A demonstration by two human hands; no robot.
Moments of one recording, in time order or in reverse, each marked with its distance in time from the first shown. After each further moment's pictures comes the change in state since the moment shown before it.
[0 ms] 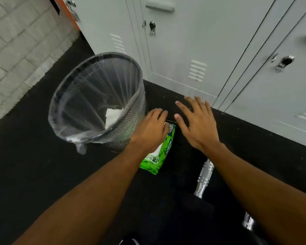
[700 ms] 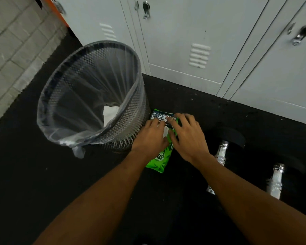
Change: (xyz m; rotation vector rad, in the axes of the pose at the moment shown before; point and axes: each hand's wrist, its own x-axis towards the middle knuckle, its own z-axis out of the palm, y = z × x) left_hand -0.017 -0.020 0.044 0.073 -0.174 -0.021; right_hand -0.034 -0.031 0.075 0.007 -0.040 0.026
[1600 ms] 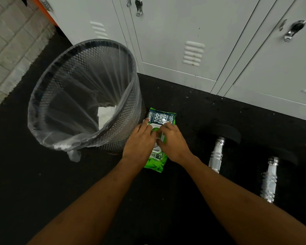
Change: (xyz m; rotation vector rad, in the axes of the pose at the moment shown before) left_hand -0.023 -0.015 0.001 0.363 -0.006 0.159; right_hand 0.003 -0.028 0.033 0.451 -0.100 0.173
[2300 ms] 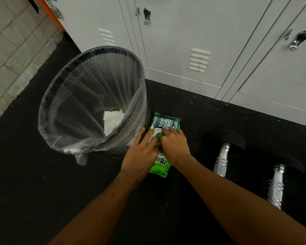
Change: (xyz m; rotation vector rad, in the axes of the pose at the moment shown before) left_hand -0.028 -0.006 -0.006 0.046 0.077 0.074; right_hand 0.010 -0.021 0.003 -0.608 -0.047 -0.154
